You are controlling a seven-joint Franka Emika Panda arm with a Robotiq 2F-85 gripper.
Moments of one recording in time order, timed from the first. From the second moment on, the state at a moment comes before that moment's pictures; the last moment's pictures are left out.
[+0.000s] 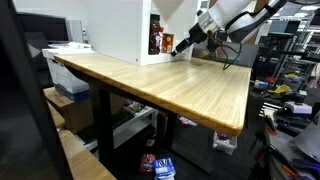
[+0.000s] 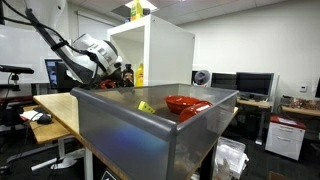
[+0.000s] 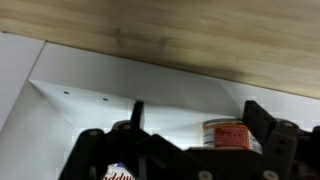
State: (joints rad) arm 0.03 0.06 -0.28 -2.30 -1.63 3.32 1.34
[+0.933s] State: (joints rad) arm 0.06 -0.06 -0.06 -2.49 -0.85 3.01 0.88
